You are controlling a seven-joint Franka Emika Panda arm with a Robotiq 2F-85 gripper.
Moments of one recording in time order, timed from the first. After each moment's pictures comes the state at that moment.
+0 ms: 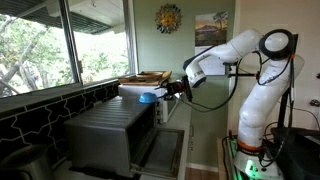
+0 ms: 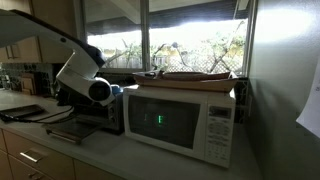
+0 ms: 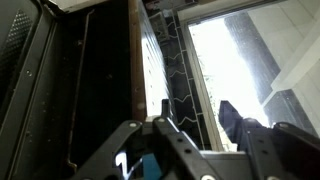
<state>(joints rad) -0.22 -0.45 -0.09 -2.63 1.63 1.83 -0.36</state>
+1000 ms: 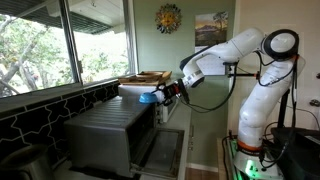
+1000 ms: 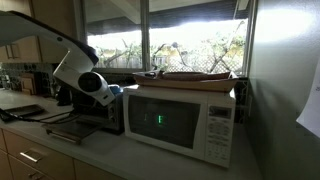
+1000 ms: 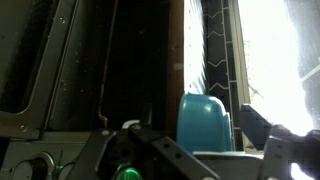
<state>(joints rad) -0.19 -0.47 0.02 -2.62 1.64 2.17 -0.36</state>
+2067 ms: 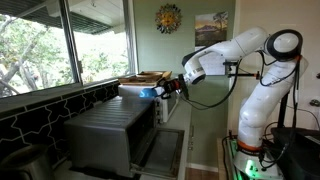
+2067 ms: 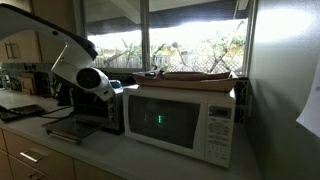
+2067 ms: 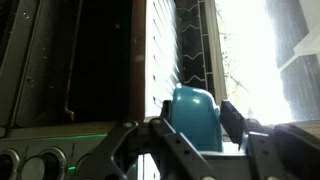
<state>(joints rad) -0.18 -0.51 -0.03 -2.61 1.67 2.16 -0.33</state>
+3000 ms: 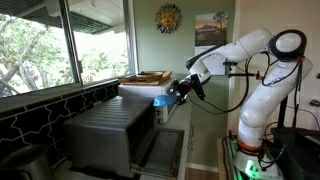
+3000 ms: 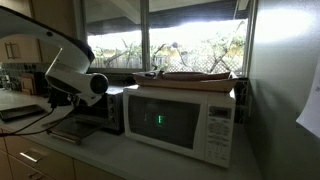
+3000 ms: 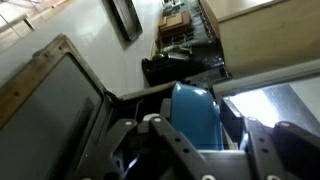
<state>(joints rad) -0.20 -0.56 -0.12 -2.68 1.31 1.58 -0.25</state>
